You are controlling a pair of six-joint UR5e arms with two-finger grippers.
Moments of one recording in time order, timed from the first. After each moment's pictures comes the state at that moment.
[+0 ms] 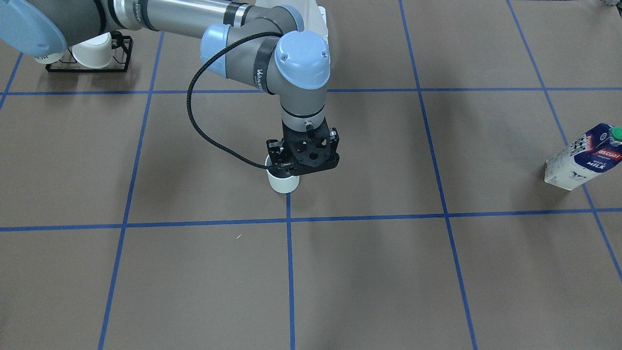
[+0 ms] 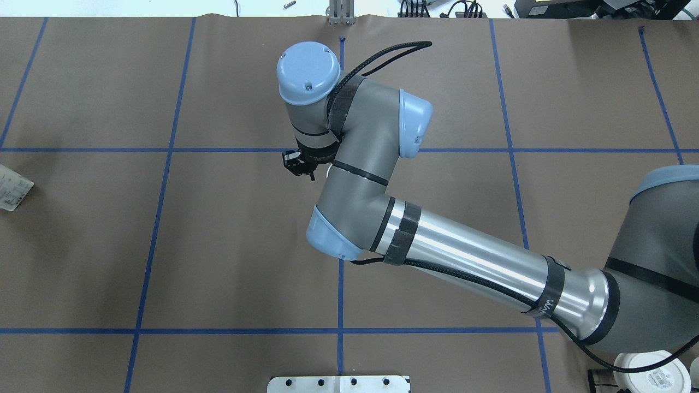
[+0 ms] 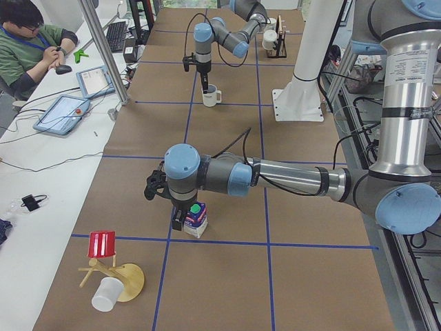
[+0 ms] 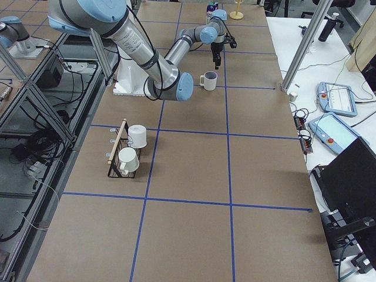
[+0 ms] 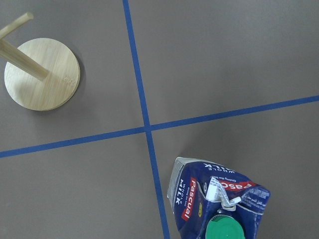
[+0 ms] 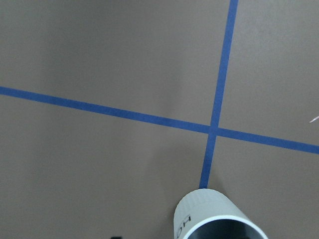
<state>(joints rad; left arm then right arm) -1.60 -1.56 -1.71 -1.61 -2.41 0.08 0.65 -0.52 1.36 -1.67 1.99 0.94</state>
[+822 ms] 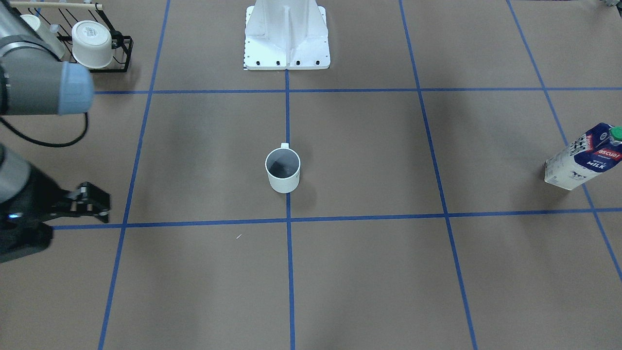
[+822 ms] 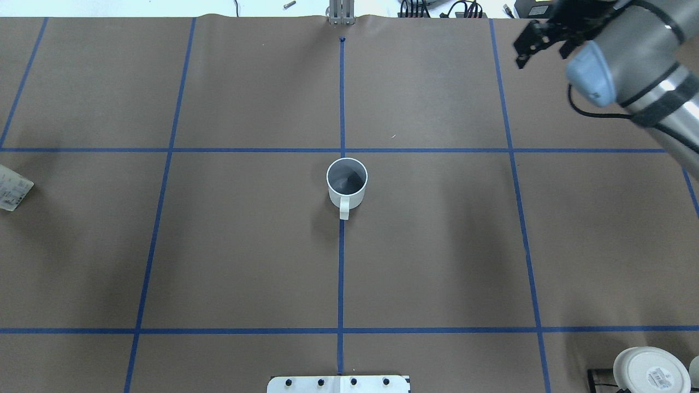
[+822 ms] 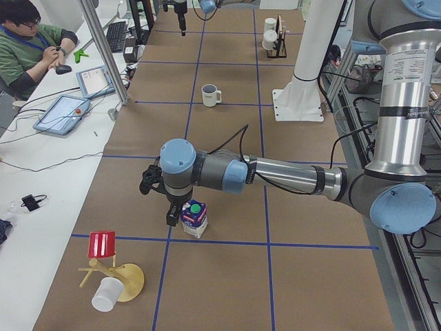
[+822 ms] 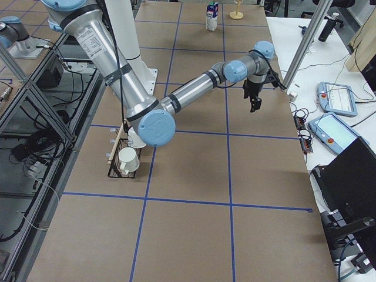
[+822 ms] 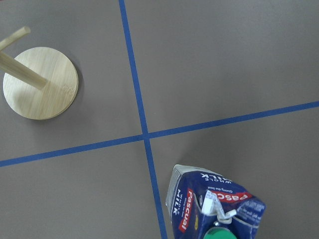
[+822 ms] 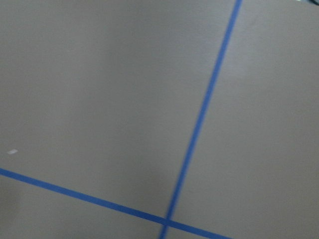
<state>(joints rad) -1.59 -1.58 -1.70 -1.64 -2.41 0.08 1.19 -1.05 1.57 -1.67 2.26 0.29</state>
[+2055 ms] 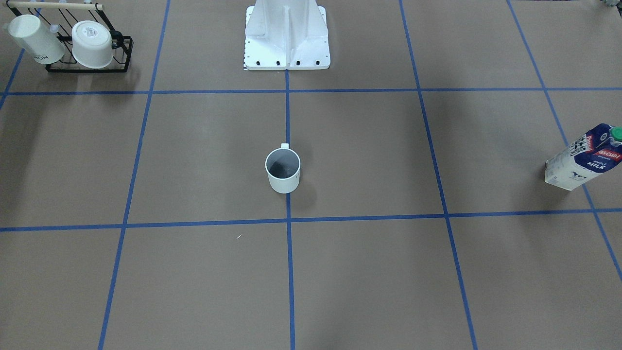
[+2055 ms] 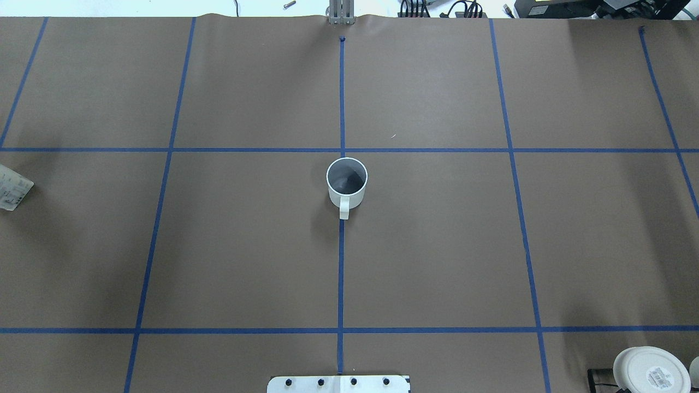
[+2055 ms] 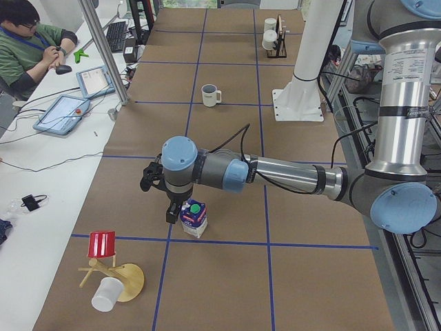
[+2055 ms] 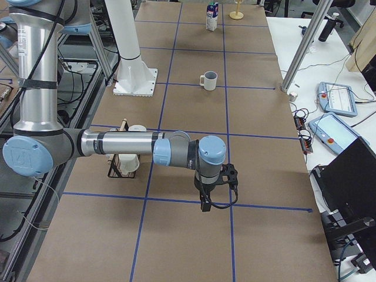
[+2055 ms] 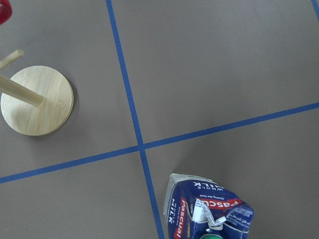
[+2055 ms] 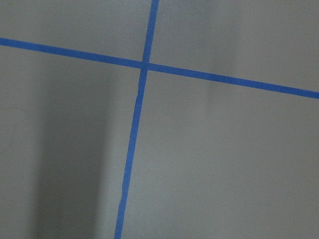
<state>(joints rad) -1.57 -1.58 -1.71 -1.66 -2.40 0.06 1.59 -1.65 1.69 -1.66 2.27 -0.19</state>
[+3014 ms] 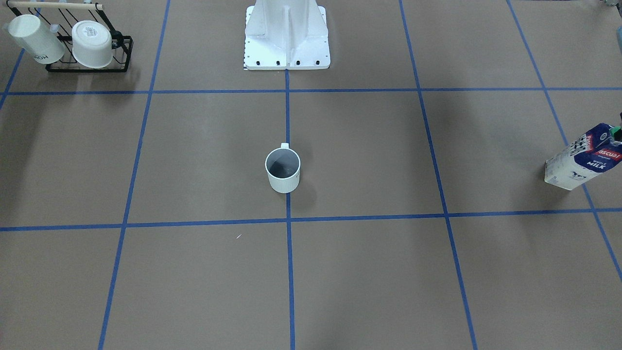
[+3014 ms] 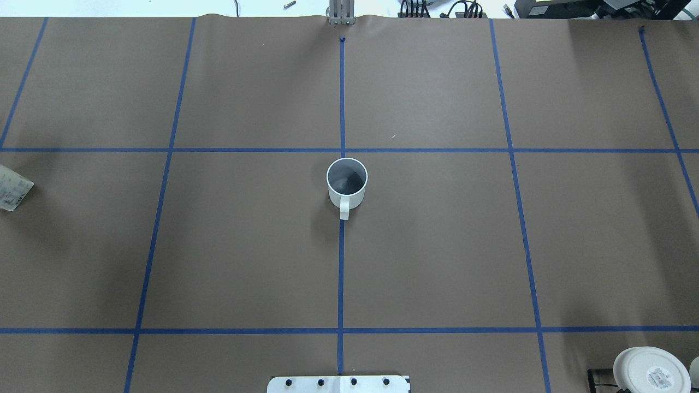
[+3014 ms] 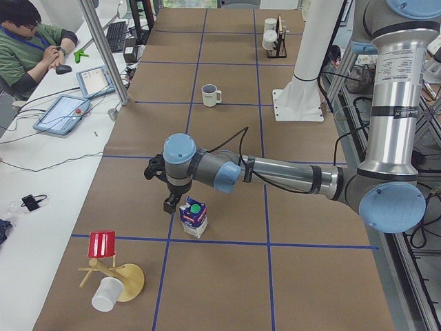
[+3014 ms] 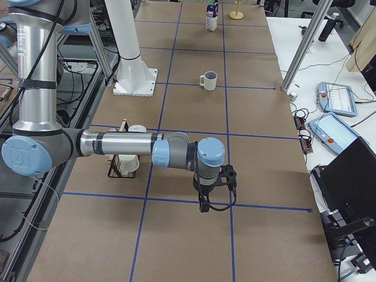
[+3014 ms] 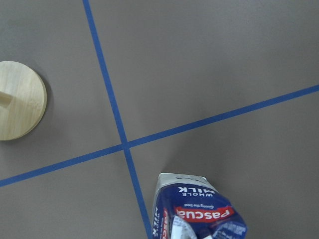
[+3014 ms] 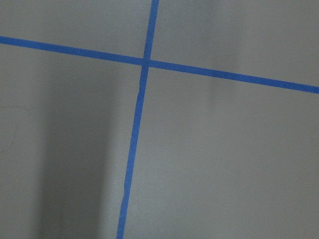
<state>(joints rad) -1.46 -1.58 -1.69 -1.86 -2.38 0.08 1.59 -1.65 1.68 -1.66 2.28 -0.19</state>
